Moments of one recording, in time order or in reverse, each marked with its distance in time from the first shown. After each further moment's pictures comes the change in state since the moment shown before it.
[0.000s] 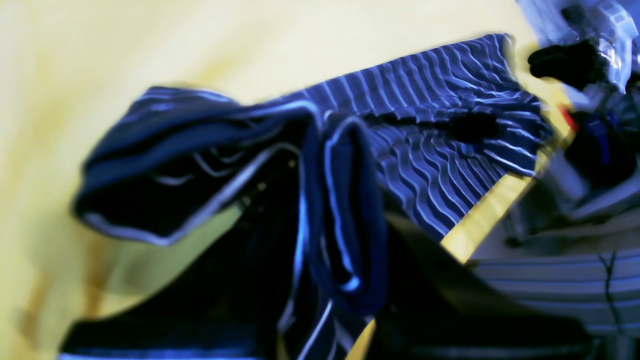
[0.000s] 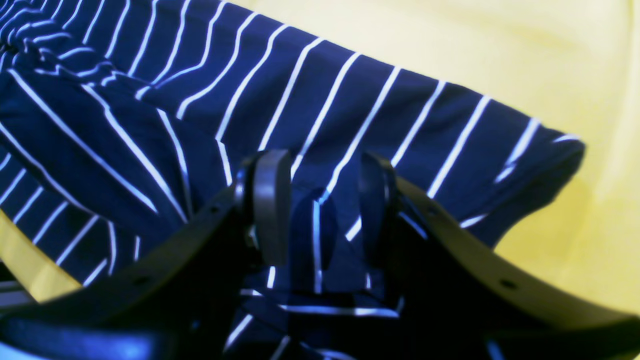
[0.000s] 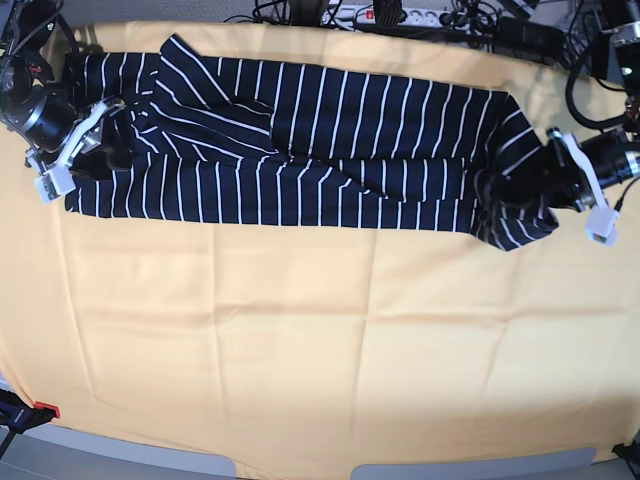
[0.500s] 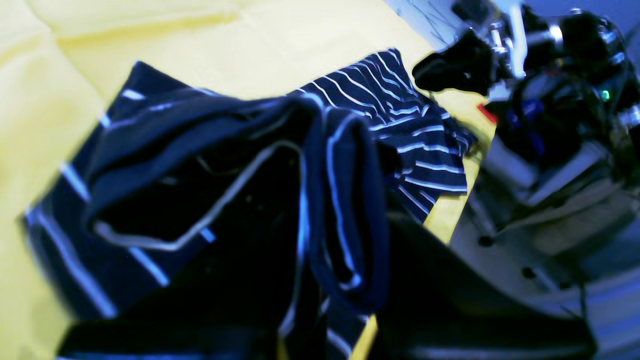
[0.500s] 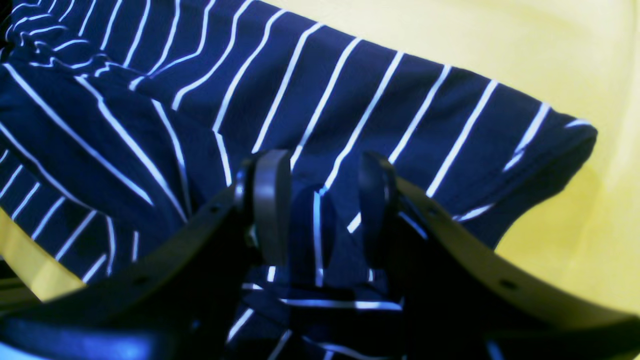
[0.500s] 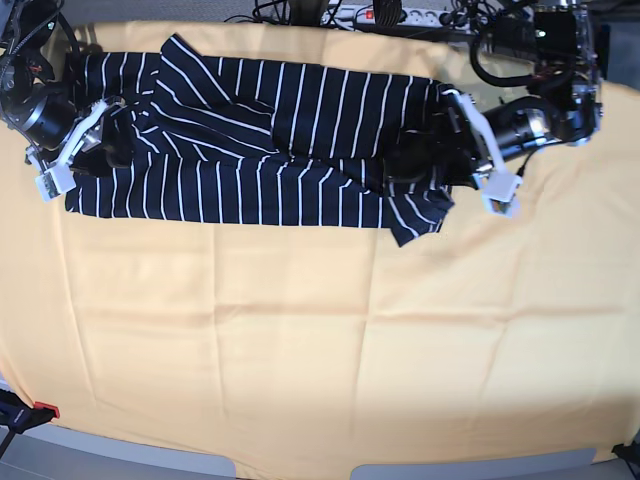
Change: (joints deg) left arm 3.1 13.8 17.1 6.4 15.1 -3.8 -16.8; right arm -0.1 0.0 0.0 0.0 -0.1 0.0 -1.3
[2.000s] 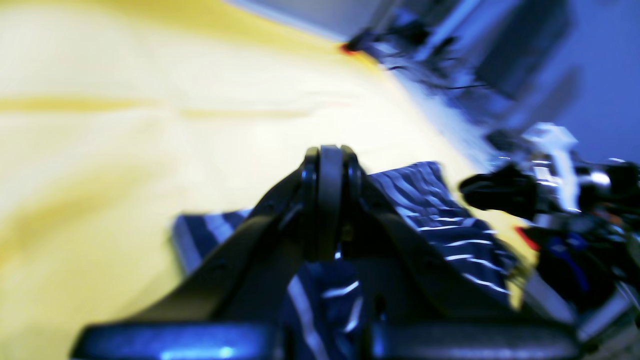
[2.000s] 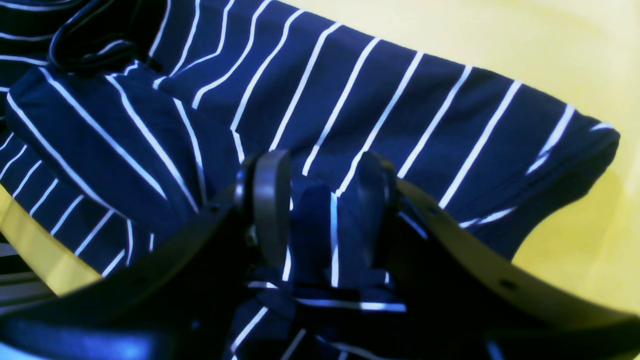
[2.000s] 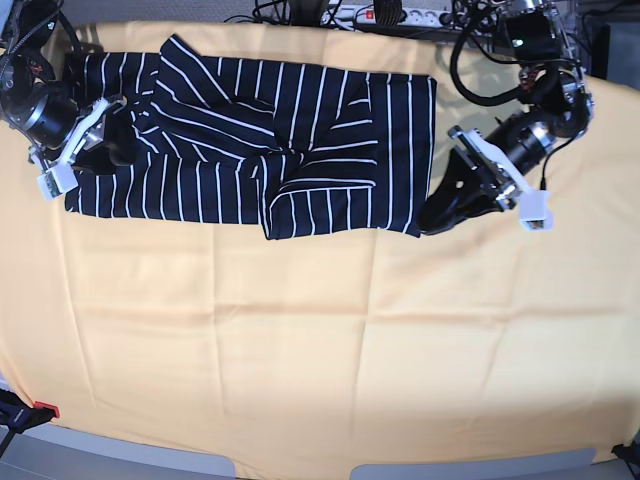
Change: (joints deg) left arm -3.1 12.1 -12.4 -3.5 4.3 1.7 -3.3; right arm 0.0 0.0 0.0 0.0 2.4 0.0 -1.7
